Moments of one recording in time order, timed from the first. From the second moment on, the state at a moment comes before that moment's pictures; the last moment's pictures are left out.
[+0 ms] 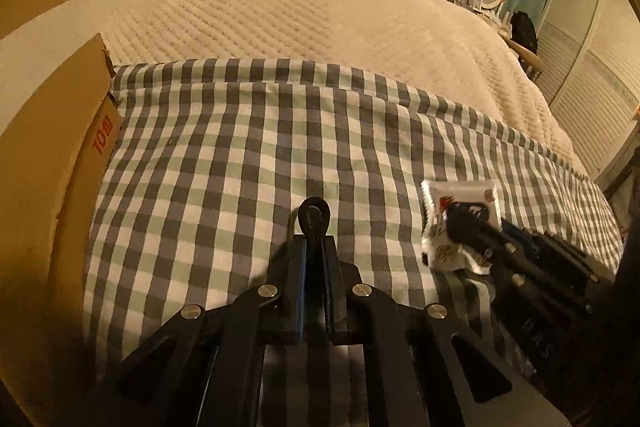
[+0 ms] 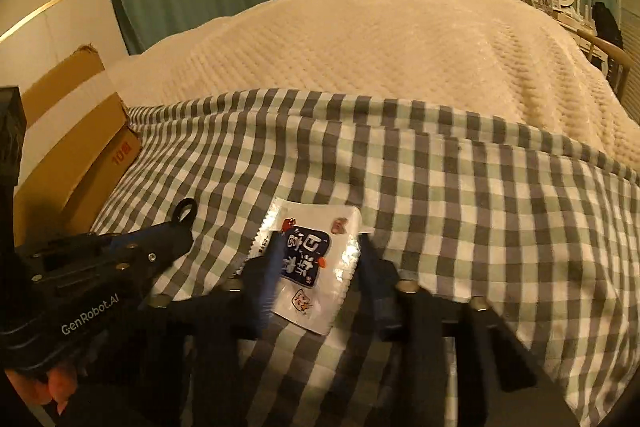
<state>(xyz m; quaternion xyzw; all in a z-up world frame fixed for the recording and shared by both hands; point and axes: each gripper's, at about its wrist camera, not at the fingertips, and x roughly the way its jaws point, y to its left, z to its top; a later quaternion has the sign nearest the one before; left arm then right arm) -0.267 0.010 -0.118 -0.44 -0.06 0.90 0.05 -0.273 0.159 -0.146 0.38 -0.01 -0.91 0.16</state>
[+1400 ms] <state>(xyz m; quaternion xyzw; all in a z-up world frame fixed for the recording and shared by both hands) -0.172 -0.231 0.034 -0.43 -0.01 0.90 0.02 -0.192 -0.075 0.066 0.40 -0.03 -0.88 0.25</state>
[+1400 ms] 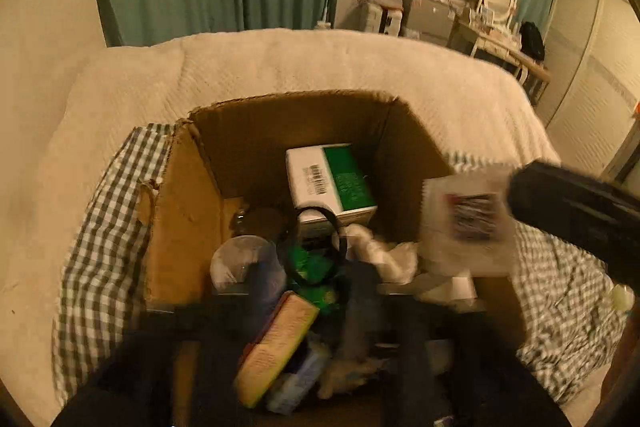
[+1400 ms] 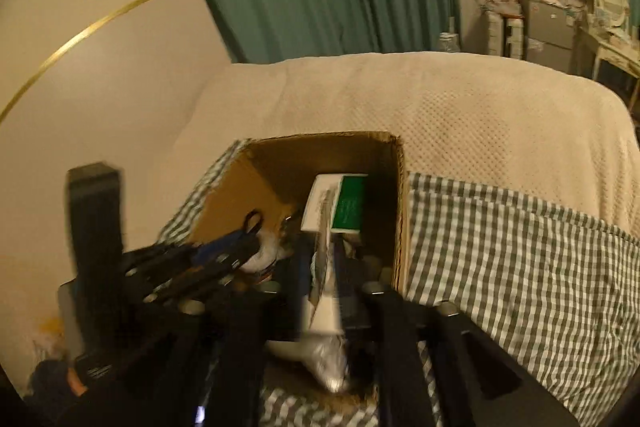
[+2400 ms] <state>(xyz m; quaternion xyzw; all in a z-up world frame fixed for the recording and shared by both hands) -0.102 -0.151 0.028 -0.37 0.00 0.93 -0.01 -0.099 0.036 0.019 0.36 0.00 -0.93 0.02</state>
